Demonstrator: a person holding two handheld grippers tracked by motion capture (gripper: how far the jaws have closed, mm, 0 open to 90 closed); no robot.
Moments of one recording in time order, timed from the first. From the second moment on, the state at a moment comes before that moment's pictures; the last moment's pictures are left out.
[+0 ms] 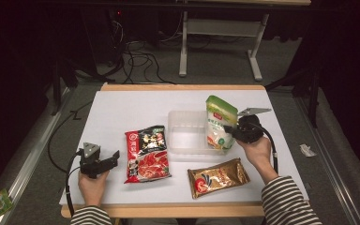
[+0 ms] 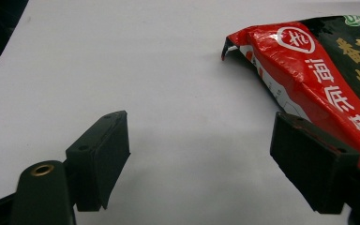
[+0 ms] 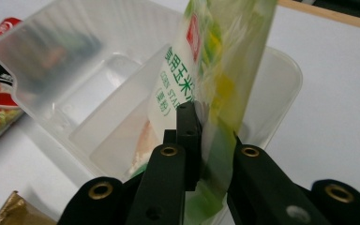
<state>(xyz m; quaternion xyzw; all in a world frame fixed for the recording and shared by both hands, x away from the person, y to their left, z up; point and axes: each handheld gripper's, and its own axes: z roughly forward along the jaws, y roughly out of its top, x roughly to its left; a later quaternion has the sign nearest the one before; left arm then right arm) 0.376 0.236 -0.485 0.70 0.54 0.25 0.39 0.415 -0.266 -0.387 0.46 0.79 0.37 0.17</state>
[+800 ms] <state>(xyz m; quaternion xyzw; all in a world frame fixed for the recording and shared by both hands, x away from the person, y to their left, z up) 0.376 0.236 -0.486 0.70 0.54 0.25 0.39 0.386 -0.290 -0.377 0.46 0.75 0.43 0.21</state>
